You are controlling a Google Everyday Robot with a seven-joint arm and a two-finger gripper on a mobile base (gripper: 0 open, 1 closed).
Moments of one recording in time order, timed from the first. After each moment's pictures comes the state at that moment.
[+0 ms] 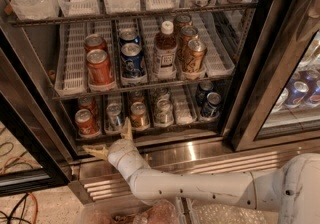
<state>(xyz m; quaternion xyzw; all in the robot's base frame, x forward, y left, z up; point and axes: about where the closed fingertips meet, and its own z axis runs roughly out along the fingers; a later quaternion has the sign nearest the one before) 0.590 0.184 0.596 -0.26 0.68 0.19 0.66</state>
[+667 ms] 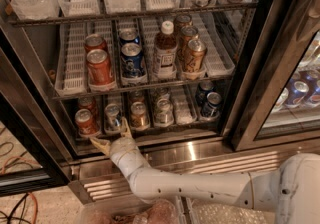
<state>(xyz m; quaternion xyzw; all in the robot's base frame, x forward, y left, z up) 0.603 0.179 0.592 -0.24 0.68 0.18 0.67</state>
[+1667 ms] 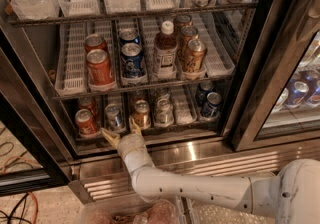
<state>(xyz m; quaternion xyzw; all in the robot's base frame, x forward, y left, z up) 0.633 0.133 0.587 -0.16 0.70 0.14 0.69</state>
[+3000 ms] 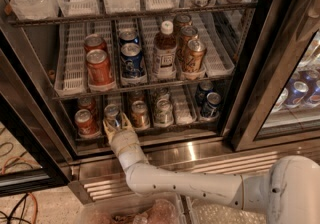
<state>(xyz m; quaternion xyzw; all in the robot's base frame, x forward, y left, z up) 0.640 0.166 0.601 -0.16 0.67 0.17 0.70</state>
